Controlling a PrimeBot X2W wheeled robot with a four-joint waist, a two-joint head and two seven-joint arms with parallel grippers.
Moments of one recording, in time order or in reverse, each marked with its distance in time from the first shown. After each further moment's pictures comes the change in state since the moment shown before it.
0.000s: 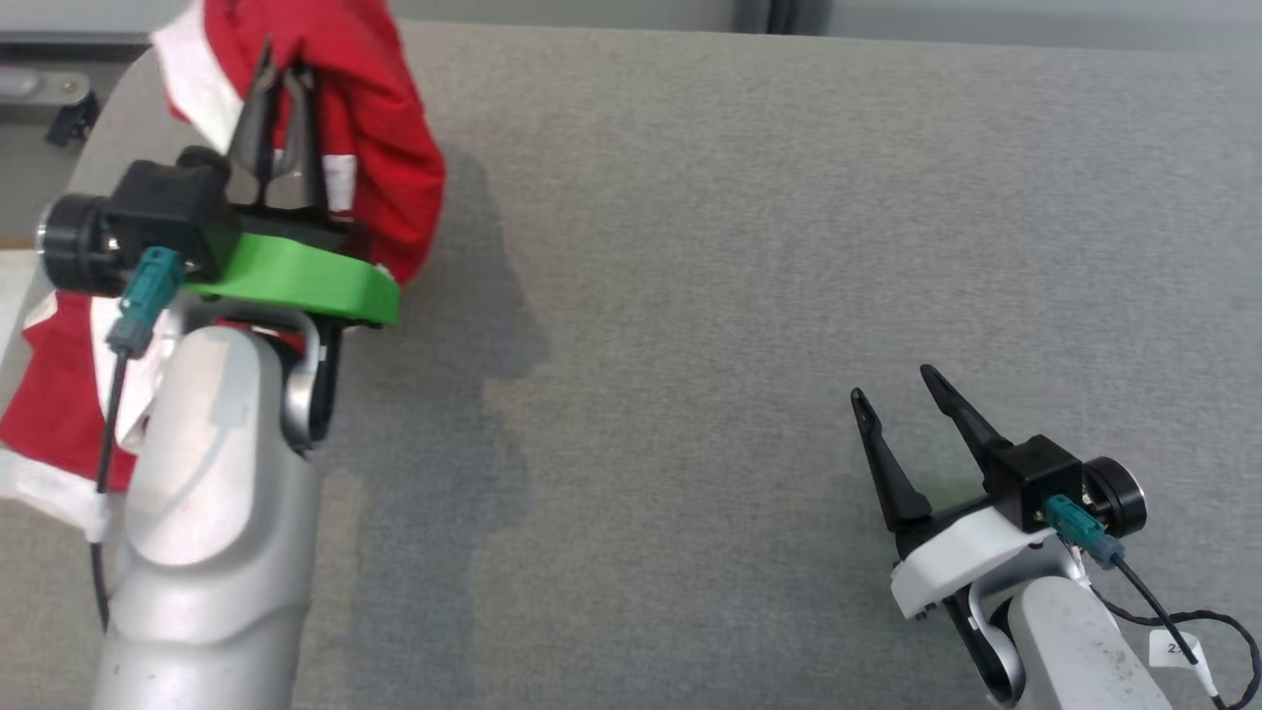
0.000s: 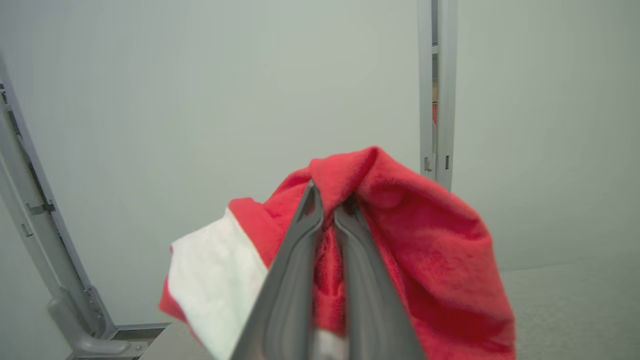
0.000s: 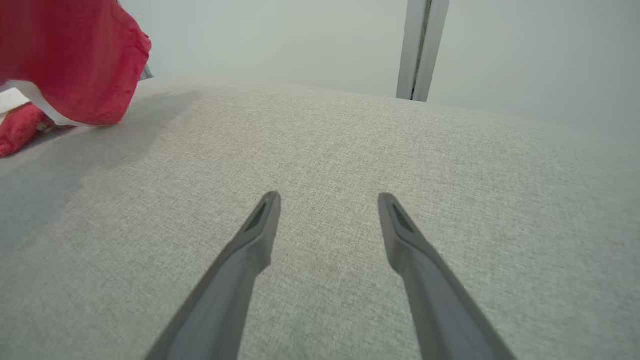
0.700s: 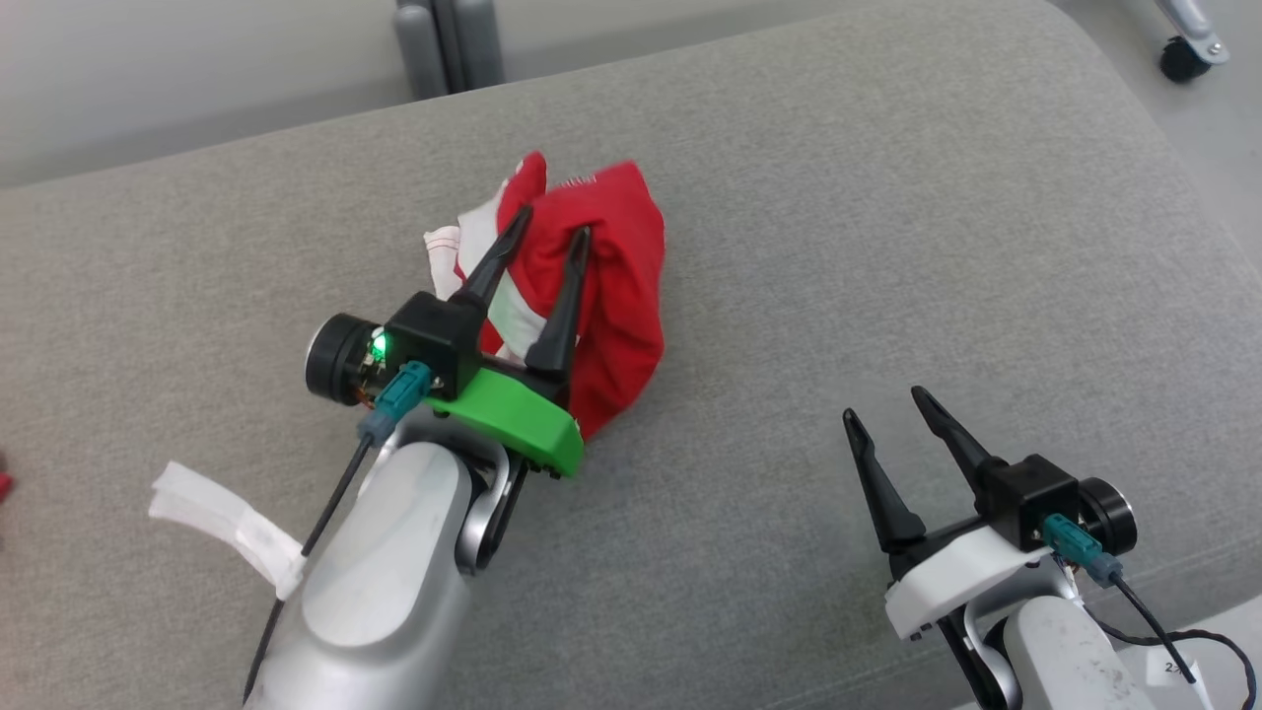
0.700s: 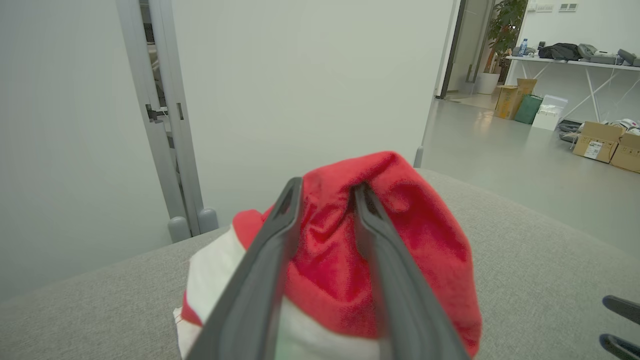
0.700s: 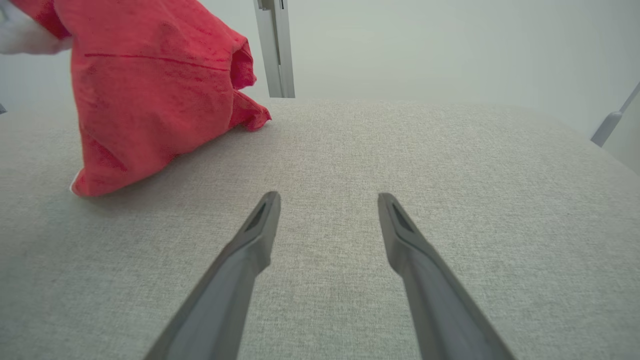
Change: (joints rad) left arm 0.109 -0.065 -0.338 0.074 -0.148 0.038 0.000; right arm 0.035 0.001 0.022 -0.012 0.035 0.000 0.000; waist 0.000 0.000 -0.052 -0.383
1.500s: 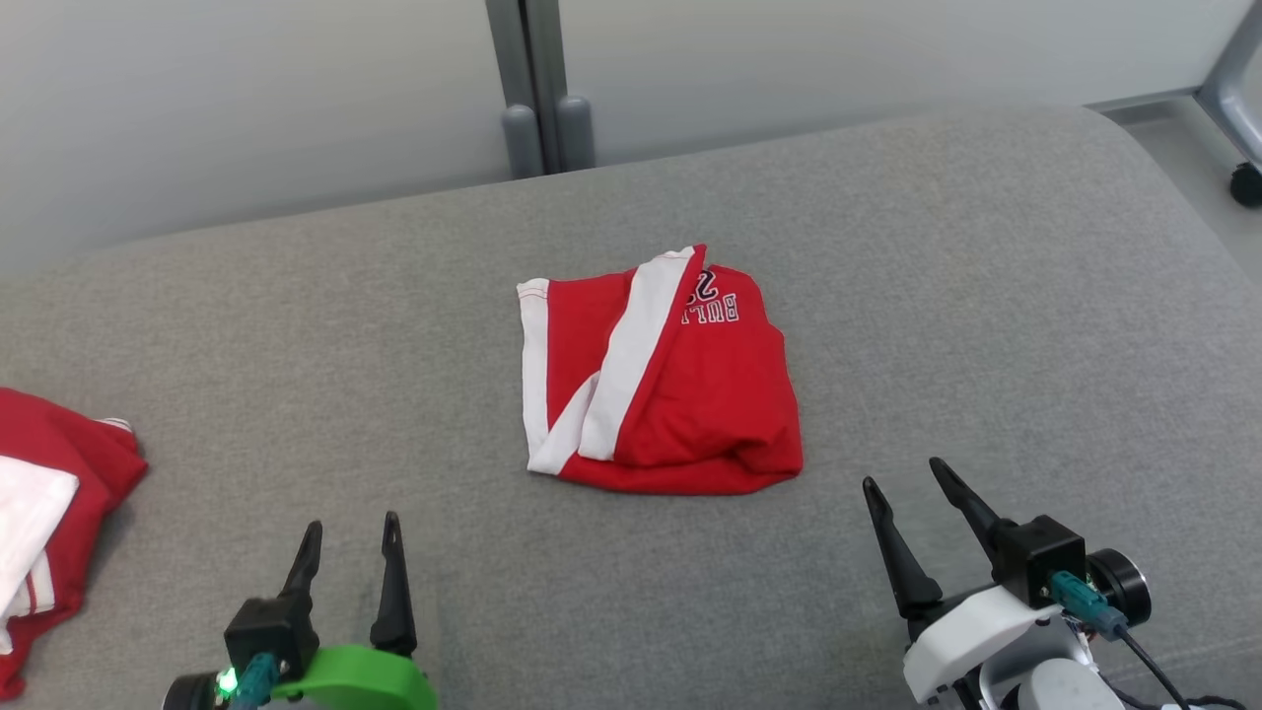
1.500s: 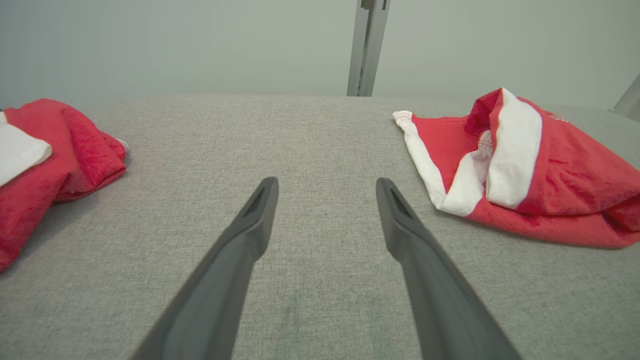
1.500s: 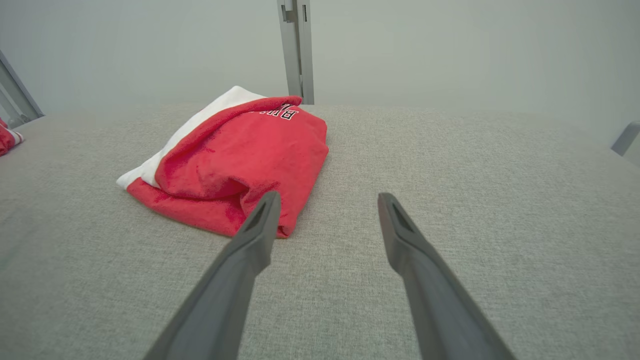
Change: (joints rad) left arm 0.532 -0.001 0.369 -0.093 0.097 0.066 0.000; right arm 0.091 0.001 -0.028 0.029 -0.006 0.000 0.000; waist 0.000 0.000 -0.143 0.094
